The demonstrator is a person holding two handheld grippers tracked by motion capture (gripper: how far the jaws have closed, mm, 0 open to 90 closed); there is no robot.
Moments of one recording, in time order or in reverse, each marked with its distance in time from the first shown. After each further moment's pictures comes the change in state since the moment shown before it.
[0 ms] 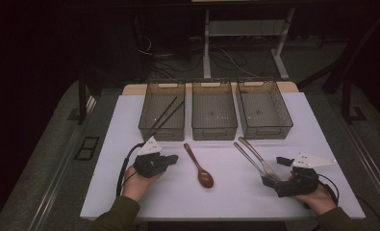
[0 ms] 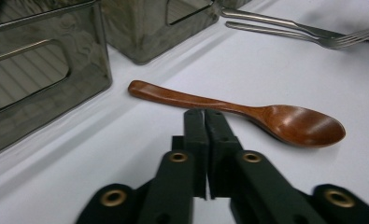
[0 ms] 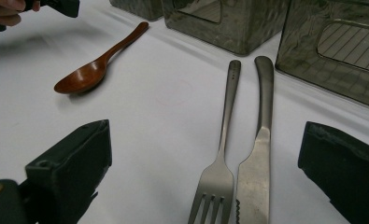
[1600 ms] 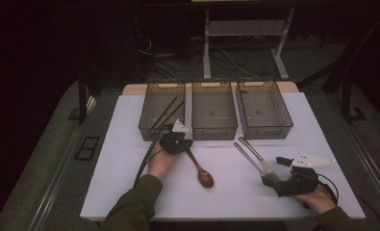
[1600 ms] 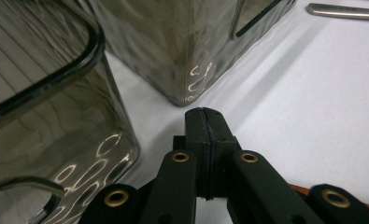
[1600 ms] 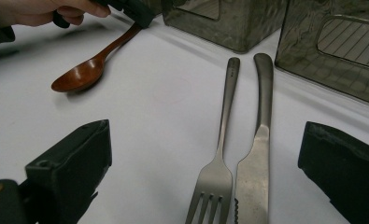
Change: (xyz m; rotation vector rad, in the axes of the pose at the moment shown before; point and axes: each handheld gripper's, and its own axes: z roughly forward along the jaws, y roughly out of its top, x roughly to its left) left arm 0.029 0.039 0.088 0.172 0.096 0.047; right arm -0.001 -0.001 0.001 0.006 -0.001 0.003
